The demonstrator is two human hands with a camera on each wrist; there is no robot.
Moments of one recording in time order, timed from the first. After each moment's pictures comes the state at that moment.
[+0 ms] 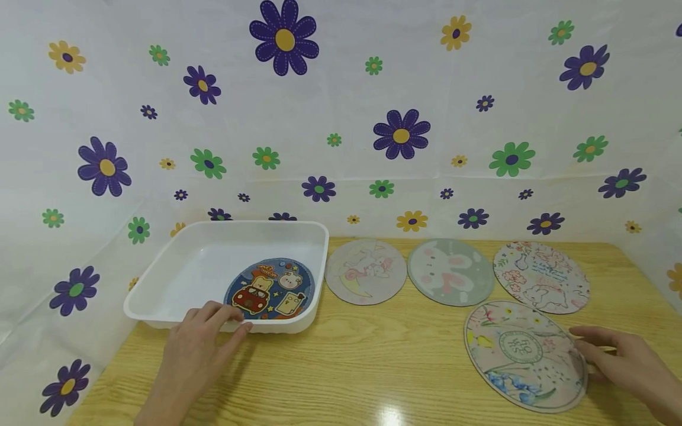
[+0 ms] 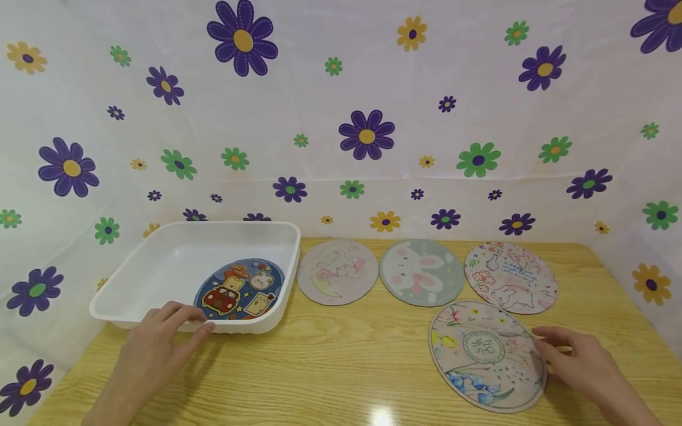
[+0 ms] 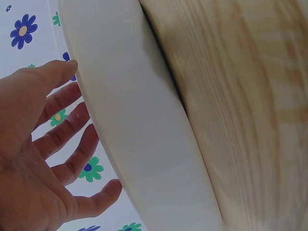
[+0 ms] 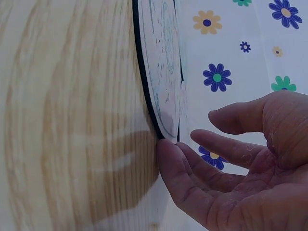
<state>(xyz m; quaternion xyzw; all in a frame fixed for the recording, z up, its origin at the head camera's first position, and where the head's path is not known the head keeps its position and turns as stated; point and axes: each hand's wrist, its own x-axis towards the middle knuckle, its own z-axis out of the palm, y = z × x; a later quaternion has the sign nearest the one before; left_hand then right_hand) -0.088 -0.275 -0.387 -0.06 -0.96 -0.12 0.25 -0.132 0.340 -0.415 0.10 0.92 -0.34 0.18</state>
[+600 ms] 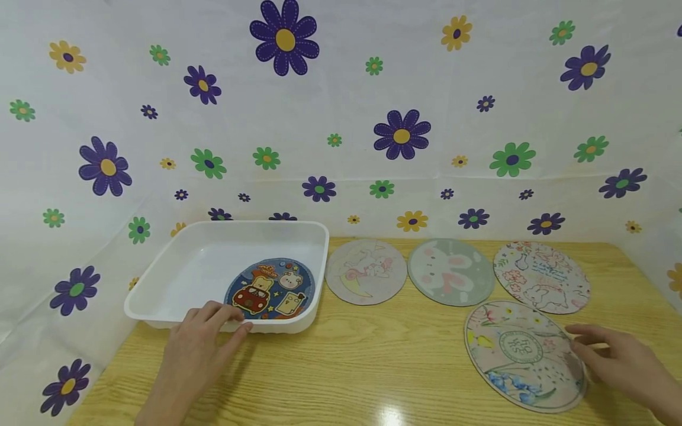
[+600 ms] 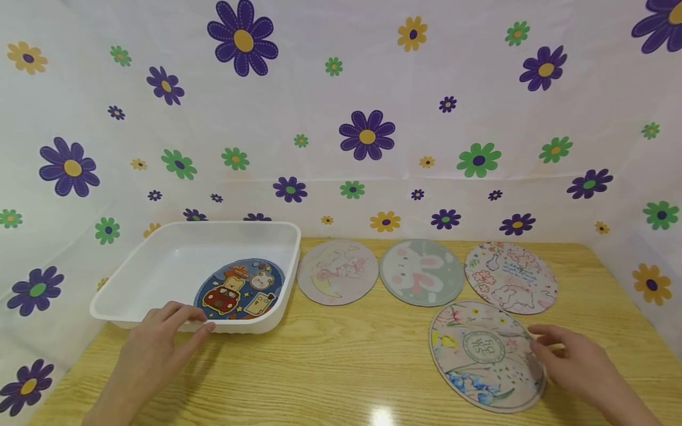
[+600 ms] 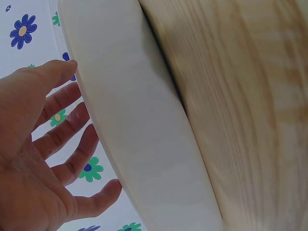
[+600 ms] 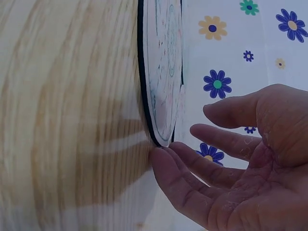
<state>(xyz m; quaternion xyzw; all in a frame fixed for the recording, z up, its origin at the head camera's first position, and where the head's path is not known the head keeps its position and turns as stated) -0.088 -0.275 -0.386 -0.06 -0.96 -0.12 0.24 -0.133 0.334 -0.415 0.04 0.96 -0.26 0.13</state>
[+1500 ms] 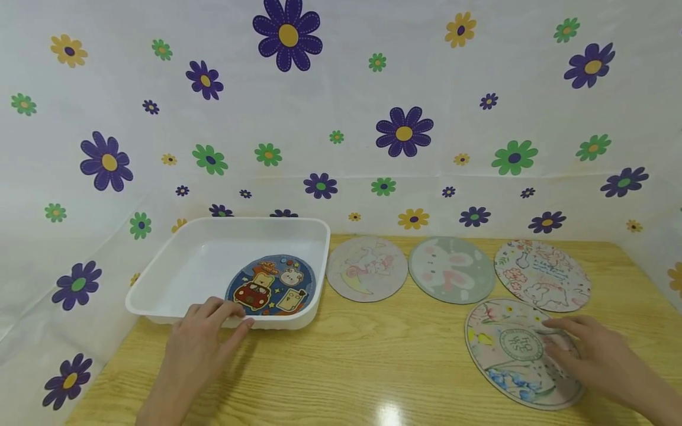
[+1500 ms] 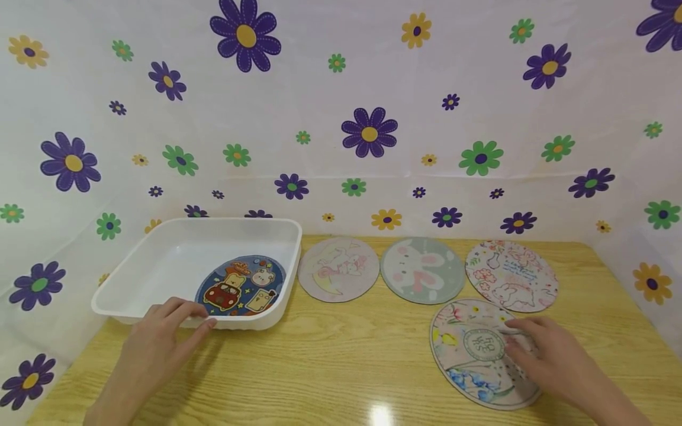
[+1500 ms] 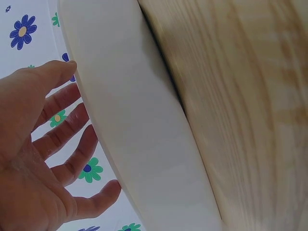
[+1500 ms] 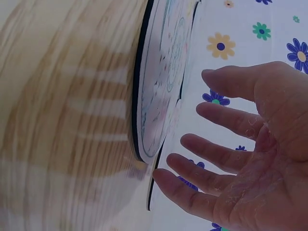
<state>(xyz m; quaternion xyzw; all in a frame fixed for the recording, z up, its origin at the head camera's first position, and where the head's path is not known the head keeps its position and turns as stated) -0.087 -0.275 -0.386 -0.07 -0.96 -0.12 0.26 -0.130 0.312 -0.416 -0.10 0.98 -0.17 0.00</state>
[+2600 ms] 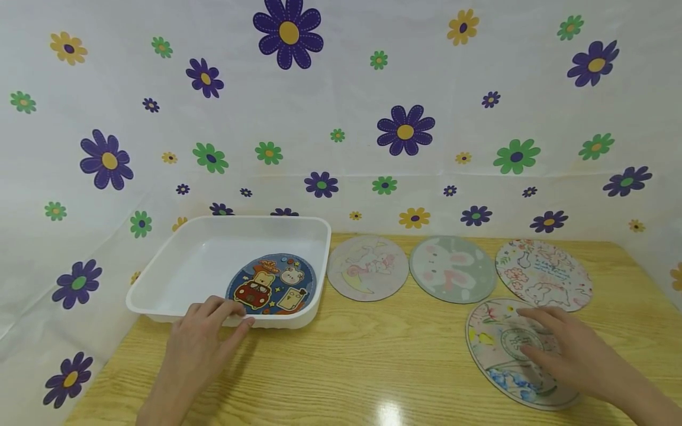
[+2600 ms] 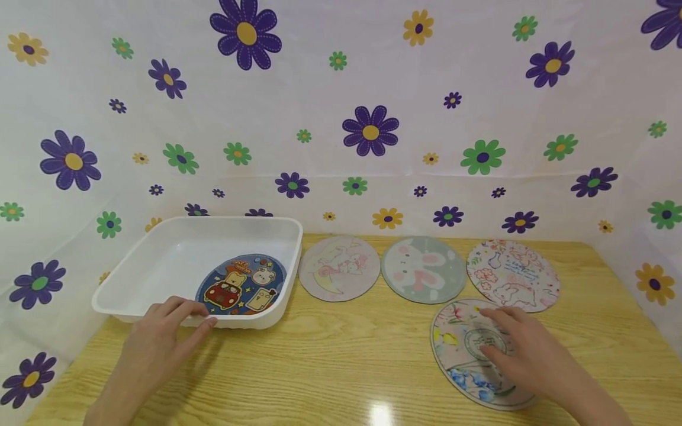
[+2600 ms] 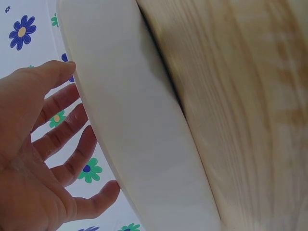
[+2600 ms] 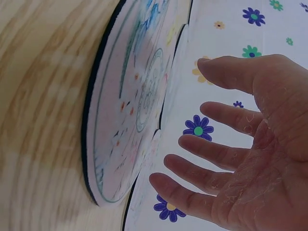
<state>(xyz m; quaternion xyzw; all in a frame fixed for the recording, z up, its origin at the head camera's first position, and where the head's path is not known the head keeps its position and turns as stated) -0.087 -0.275 -0.387 -0.06 -0.96 -0.12 0.26 -0.130 0.280 -0.406 -0.17 0.97 -0.19 -0.02</state>
